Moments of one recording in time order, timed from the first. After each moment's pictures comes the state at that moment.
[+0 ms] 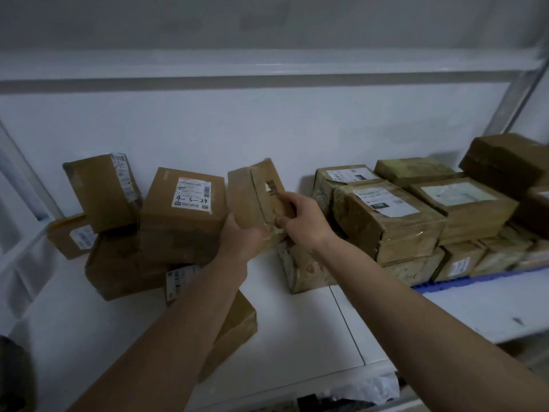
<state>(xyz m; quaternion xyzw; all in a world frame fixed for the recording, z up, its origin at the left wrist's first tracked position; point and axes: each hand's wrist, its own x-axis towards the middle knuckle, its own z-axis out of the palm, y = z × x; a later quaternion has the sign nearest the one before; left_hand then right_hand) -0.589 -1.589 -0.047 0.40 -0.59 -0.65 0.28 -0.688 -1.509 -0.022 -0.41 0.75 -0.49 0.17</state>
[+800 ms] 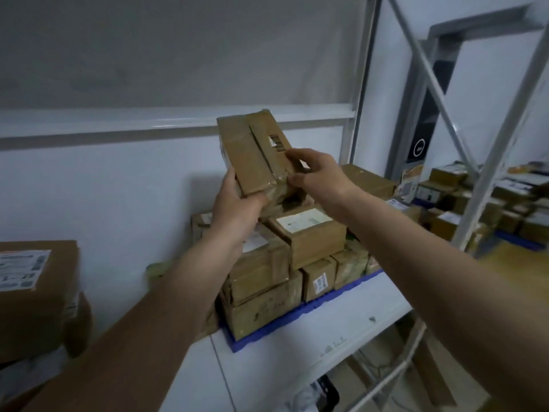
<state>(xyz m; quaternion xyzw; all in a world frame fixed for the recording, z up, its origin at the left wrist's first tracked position) -0.750 -1.407 0.068 0.14 -0.71 -0.61 0.32 -0.832 -1.286 0.107 -0.32 0.73 -0.60 0.05</state>
